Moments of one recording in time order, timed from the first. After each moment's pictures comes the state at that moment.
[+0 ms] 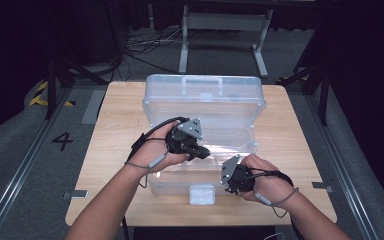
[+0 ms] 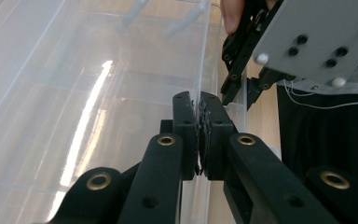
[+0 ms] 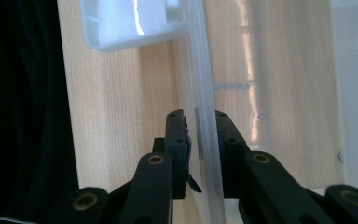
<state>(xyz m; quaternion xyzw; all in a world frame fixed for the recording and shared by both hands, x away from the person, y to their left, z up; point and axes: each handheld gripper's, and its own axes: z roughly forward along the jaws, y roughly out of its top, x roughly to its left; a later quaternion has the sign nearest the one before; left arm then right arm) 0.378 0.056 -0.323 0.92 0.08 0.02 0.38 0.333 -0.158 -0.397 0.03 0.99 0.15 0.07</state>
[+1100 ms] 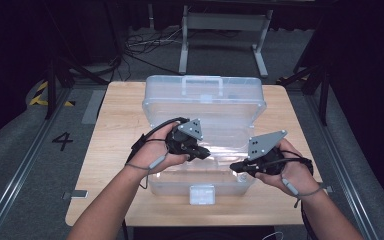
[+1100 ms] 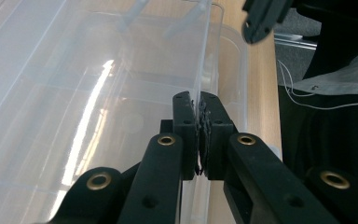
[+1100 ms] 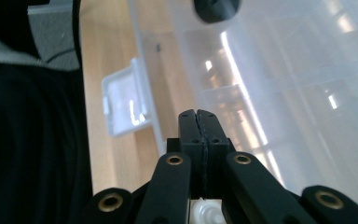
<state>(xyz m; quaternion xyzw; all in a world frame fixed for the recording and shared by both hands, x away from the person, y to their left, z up) 0.377 0.056 -0.324 0.92 0.08 0.03 0.38 0.337 -0.202 -0.325 0.09 0.93 0.36 0.09</state>
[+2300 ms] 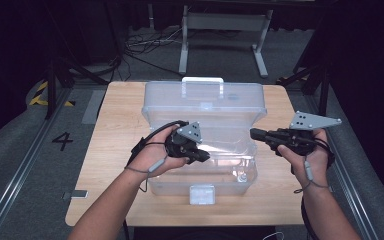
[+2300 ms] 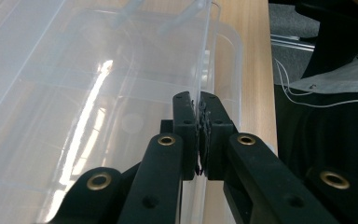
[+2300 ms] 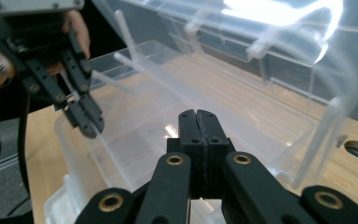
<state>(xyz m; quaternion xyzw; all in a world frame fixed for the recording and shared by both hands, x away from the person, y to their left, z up) 0.371 0.057 -0.330 0.92 0.08 0.02 0.38 0.358 -0.262 -0.312 0.26 0.78 0.55 0.15</state>
